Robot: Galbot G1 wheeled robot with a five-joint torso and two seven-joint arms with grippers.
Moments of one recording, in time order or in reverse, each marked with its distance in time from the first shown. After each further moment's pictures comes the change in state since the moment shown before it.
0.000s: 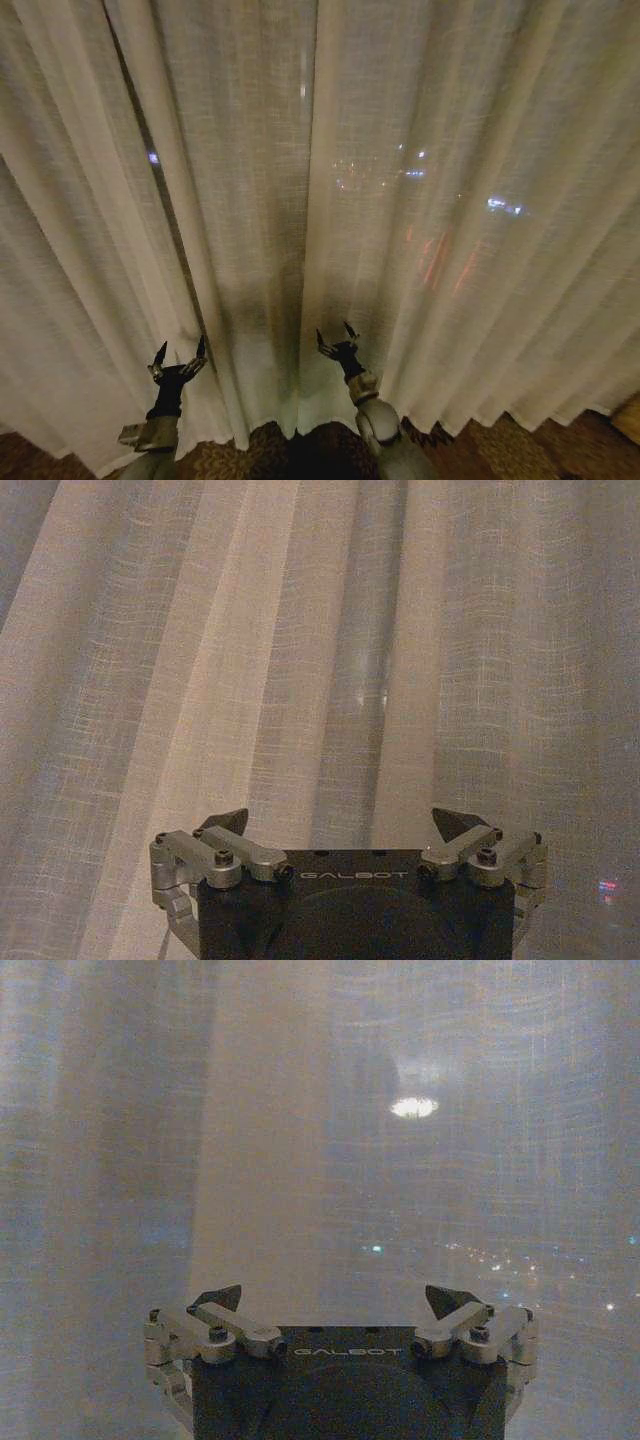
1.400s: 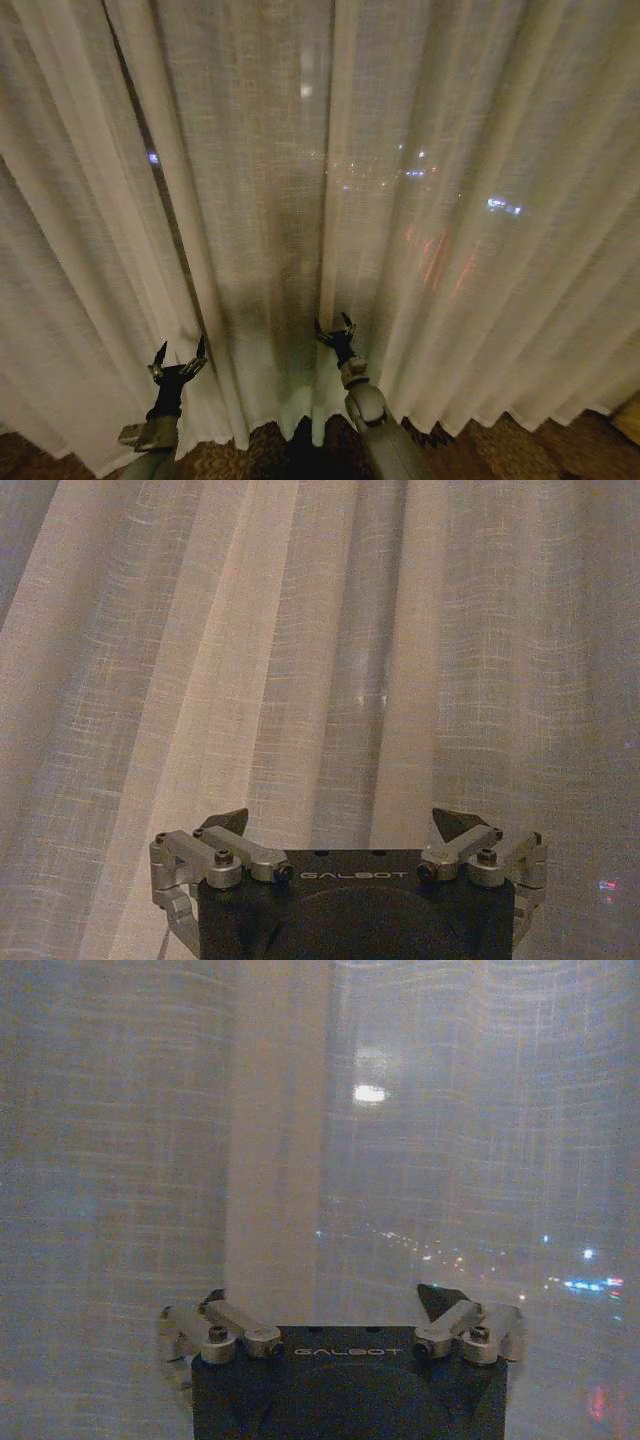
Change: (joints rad) left arm 0.000 0.000 0.000 0.000 0.000 0.000 0.000; right arm 0.182 0.083 0.010 -0.175 -0.108 -0.074 0.128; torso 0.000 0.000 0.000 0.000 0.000
